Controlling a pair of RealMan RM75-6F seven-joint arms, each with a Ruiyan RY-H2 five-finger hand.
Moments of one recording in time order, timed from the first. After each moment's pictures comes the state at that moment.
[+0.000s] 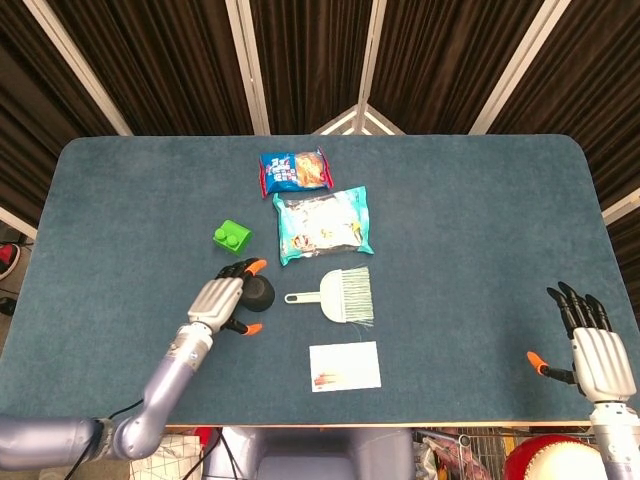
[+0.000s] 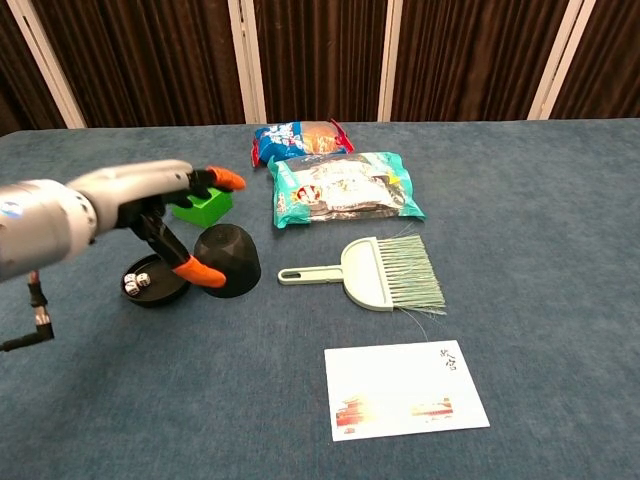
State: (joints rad) left arm -0.73 -1.53 -0.21 -1.84 0.75 1.09 0.43; right arm 0.09 -1.11 0.07 -1.63 -1.47 1.43 0.12
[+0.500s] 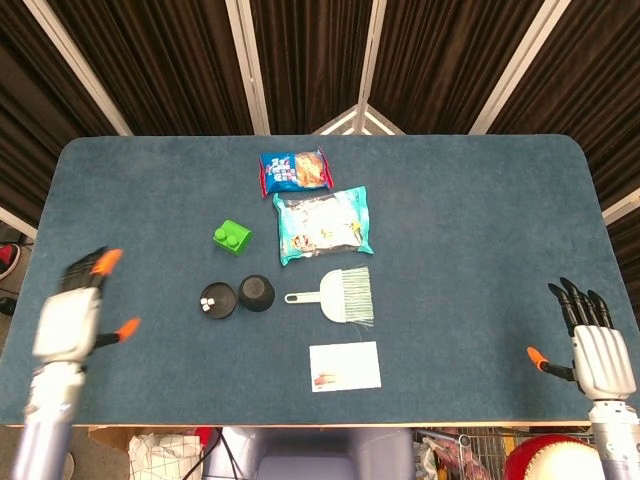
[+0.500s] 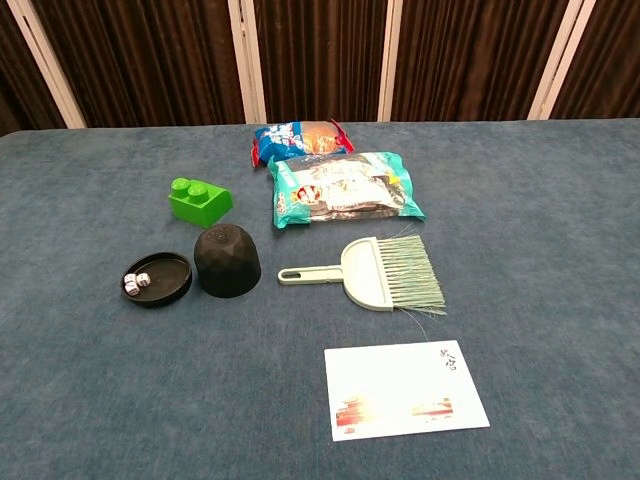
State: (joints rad) left arm -0.33 -1.18 0.00 -2.12 1.13 1.65 0.42; right arm 0.09 -1.14 0.08 -1.61 -1.48 1.46 0.10
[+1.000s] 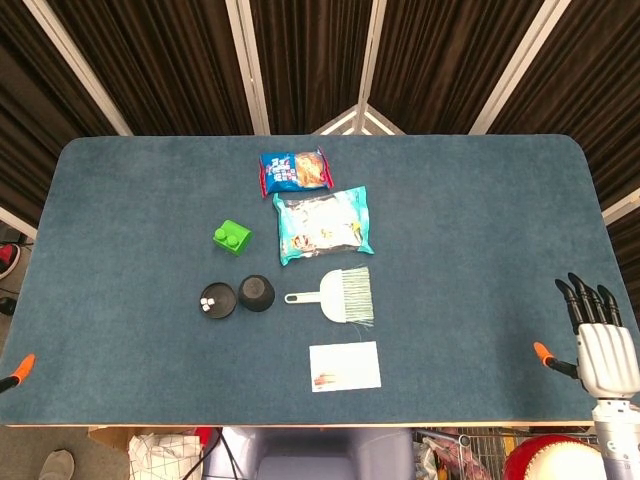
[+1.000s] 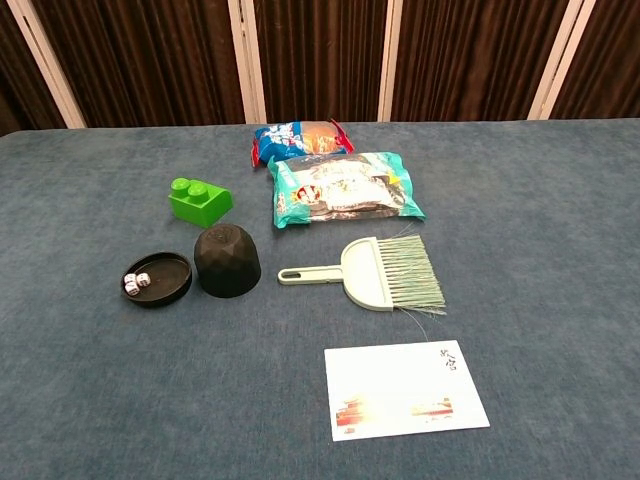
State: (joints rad) left arm -0.09 -1.06 0.09 -1.98 1.21 1.79 0.14; right arm 0.08 -1.16 0.09 -1.56 -1.50 1.51 0.04
